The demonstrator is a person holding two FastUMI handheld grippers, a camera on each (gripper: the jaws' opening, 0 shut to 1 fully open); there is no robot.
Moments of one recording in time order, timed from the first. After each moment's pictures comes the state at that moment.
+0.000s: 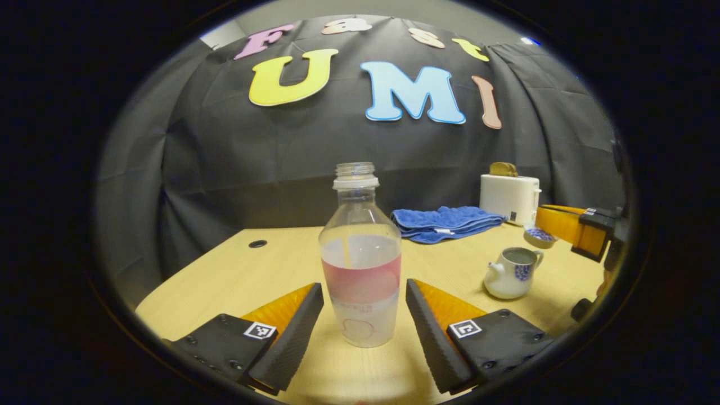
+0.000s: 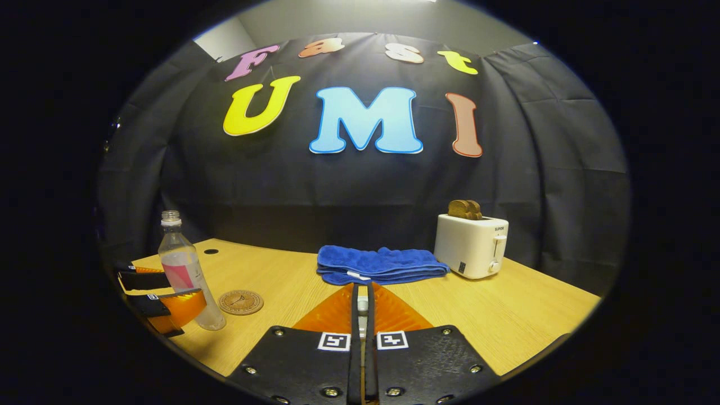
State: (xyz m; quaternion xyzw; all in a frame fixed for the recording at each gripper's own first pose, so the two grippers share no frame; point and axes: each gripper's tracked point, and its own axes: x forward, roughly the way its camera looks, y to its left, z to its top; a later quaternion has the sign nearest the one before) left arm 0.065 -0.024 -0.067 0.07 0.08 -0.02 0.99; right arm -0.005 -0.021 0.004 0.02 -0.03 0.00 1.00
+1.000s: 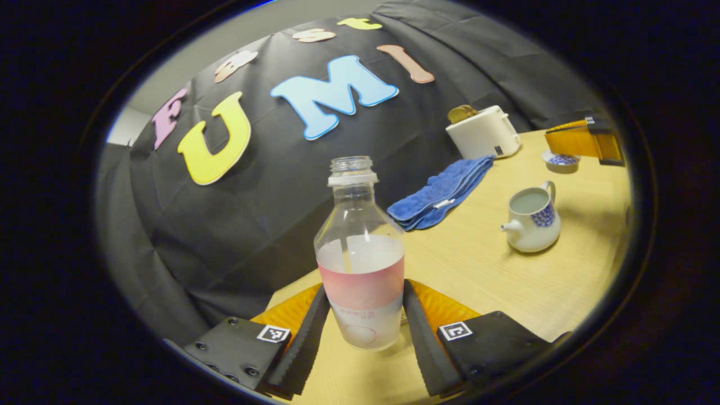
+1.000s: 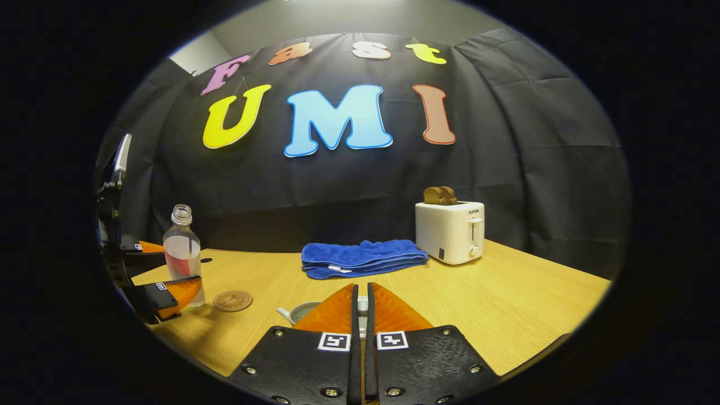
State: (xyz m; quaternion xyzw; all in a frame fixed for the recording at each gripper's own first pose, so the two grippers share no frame) left arm 0.085 -0.045 -0.030 0.36 0.07 -0.04 0.93; right arm -0.026 -0.067 -0.012 0.07 -0.02 -0.02 1.00
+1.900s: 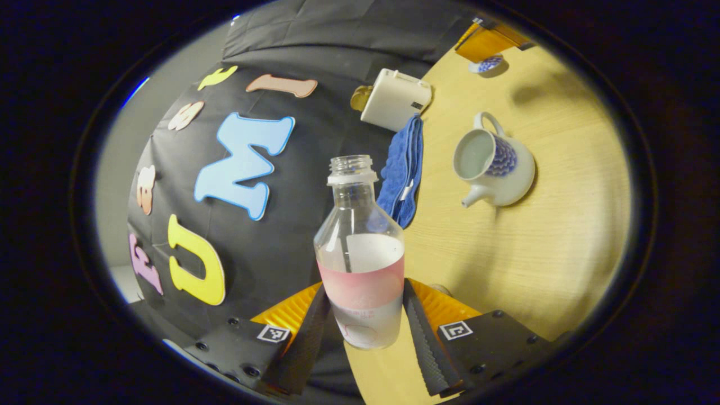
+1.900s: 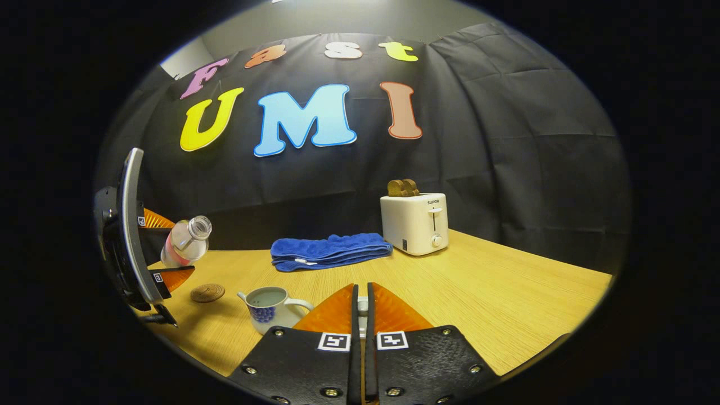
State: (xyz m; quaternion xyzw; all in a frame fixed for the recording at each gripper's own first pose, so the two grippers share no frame) left arm 0.100 -0.113 -0.022 0.65 0.04 -0.08 0.76; right arm -0.048 -0.119 -0.035 0.08 -0.02 -0.07 0.99
